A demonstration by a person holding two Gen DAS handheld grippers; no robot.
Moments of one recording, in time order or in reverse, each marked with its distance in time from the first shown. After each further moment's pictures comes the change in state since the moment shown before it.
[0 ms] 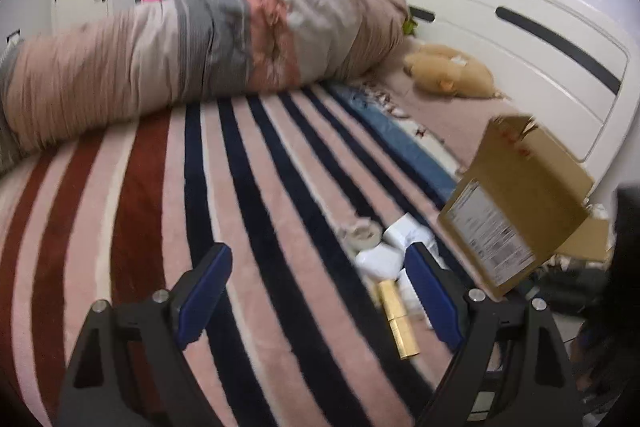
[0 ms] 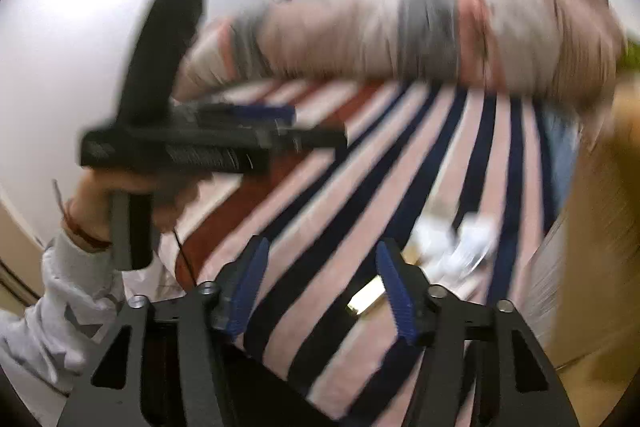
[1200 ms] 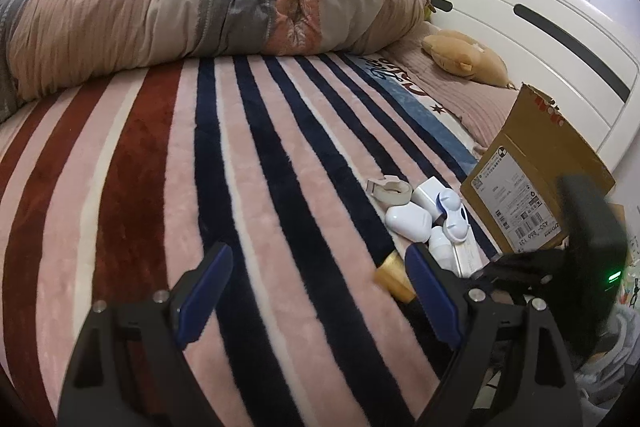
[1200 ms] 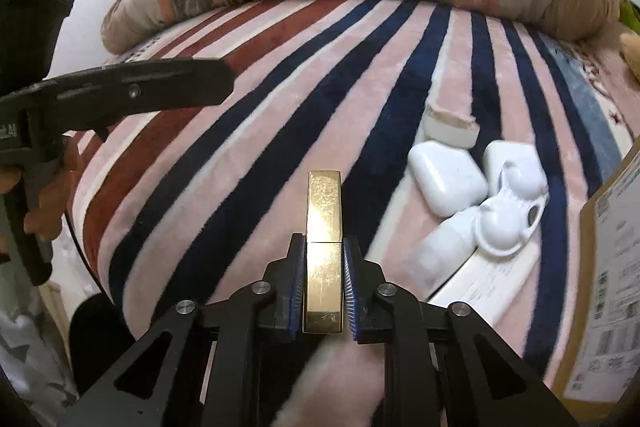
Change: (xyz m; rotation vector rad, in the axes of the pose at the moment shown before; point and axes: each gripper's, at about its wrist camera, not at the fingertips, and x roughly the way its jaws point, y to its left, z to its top) left arm 0.014 0.028 -0.038 -0.071 0.034 -0.025; right arm 0.064 -0.013 0.009 -0.060 0.099 -0.165
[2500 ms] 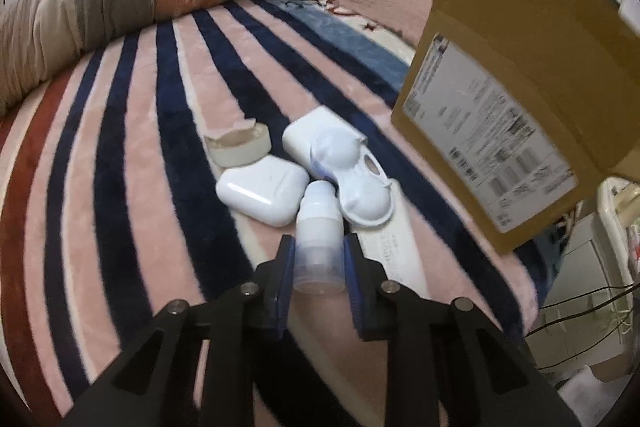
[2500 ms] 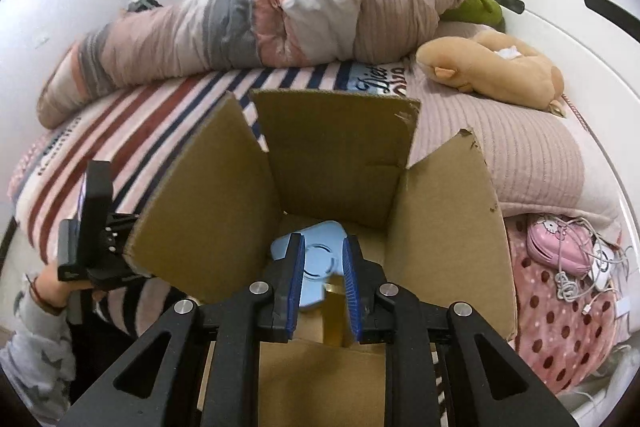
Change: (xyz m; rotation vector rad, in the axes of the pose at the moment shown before) left arm 0.086 -0.123 -0.017 0.180 0.163 -0.053; right arm -0.190 -0.155 -0.033 0.203 -0.091 -0.238
